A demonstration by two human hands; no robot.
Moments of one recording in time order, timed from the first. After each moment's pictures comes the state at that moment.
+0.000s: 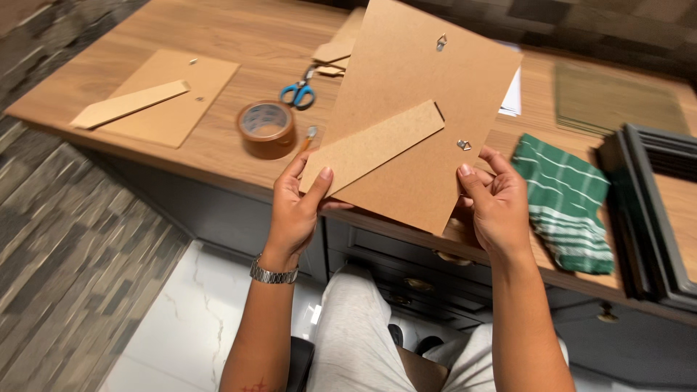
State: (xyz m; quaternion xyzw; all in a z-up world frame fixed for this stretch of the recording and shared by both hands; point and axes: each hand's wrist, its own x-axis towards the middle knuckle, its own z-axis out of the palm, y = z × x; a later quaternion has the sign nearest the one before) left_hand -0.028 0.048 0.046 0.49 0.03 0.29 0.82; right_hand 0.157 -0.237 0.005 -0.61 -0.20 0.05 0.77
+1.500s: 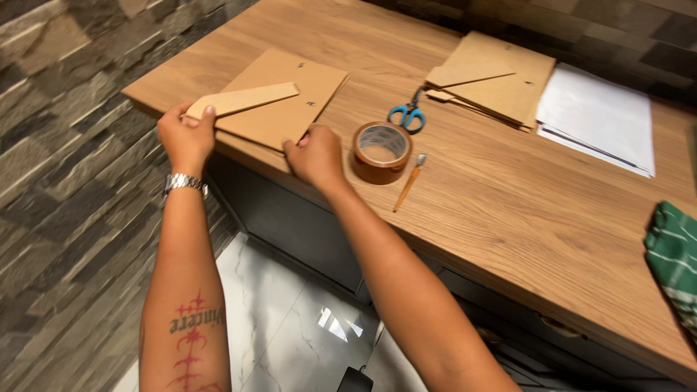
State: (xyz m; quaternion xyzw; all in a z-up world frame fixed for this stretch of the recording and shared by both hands) left_hand -0.064 0.599 -0.084 0.72 0.41 0.50 0.25; right_hand 0.056 0.276 0.012 -0.80 -0.31 0.06 0.50
